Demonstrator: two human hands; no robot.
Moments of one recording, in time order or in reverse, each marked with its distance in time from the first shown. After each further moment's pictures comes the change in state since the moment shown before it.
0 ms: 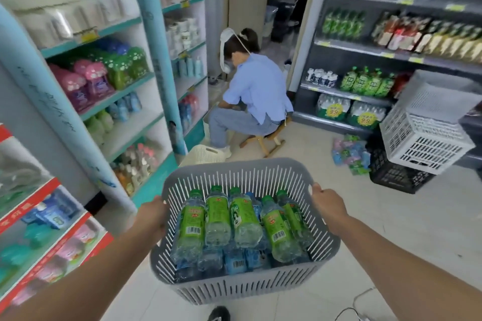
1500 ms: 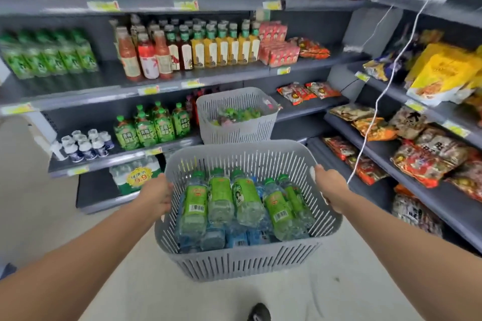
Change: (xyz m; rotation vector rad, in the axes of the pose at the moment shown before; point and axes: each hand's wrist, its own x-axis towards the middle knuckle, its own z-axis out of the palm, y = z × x) left_hand -0.069 0.407 1.147 0.350 -0.738 0.112; right_hand 0.758 0.280 -0.624 0.321 0.506 0.530
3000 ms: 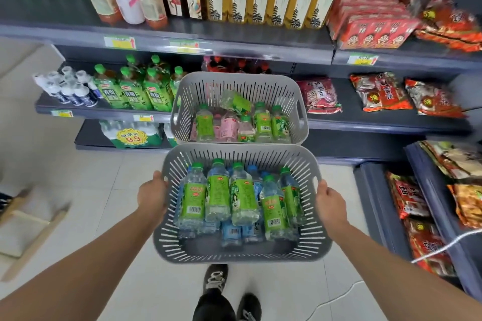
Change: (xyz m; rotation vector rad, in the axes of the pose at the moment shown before) left_hand 0.257 0.010 0.254 0.024 0.590 -0.123; right_hand 0.417 -0.051 0.078 -0.184 -0.273 -0.232
